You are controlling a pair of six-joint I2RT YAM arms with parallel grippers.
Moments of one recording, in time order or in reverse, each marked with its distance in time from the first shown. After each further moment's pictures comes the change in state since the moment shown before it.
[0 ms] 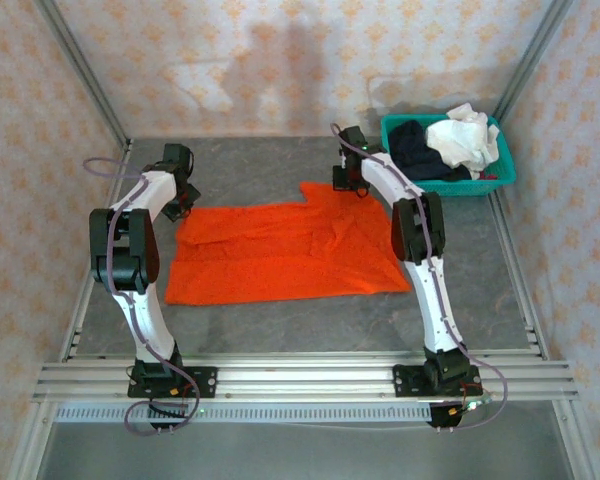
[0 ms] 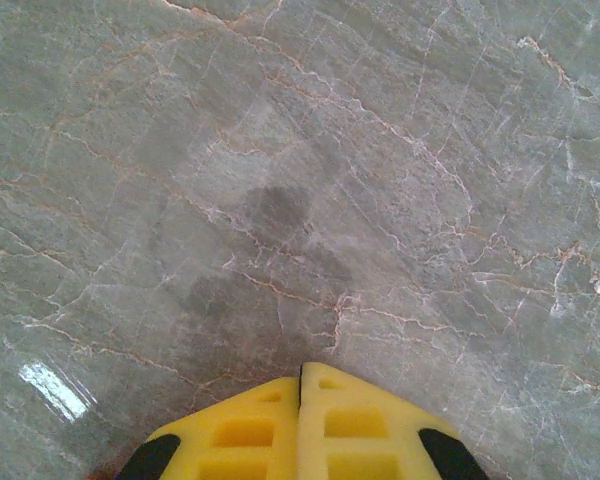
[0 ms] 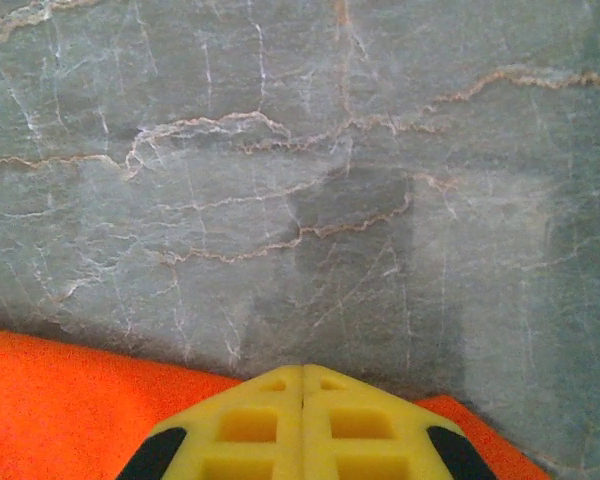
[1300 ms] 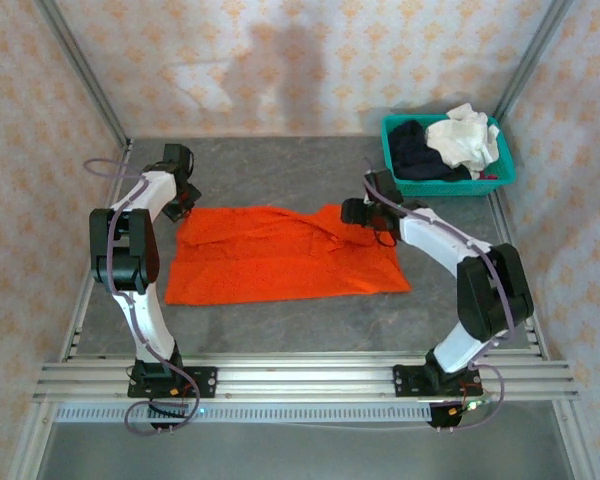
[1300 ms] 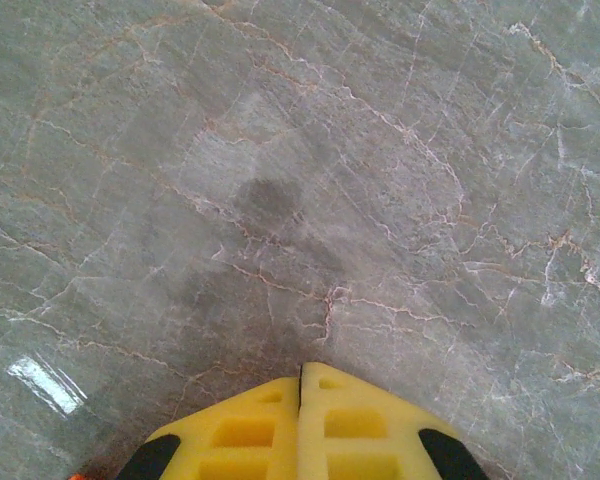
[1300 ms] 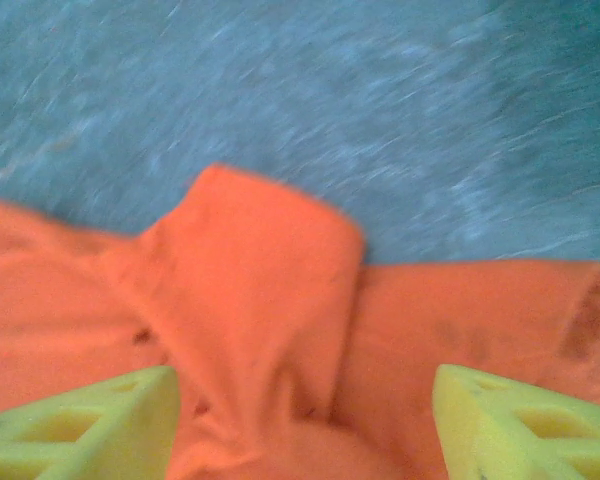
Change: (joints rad) left arm 0.000 0.000 -0.004 0.002 0.026 0.000; right arm 0.062 -0.892 -1.116 0.476 0.045 0.213
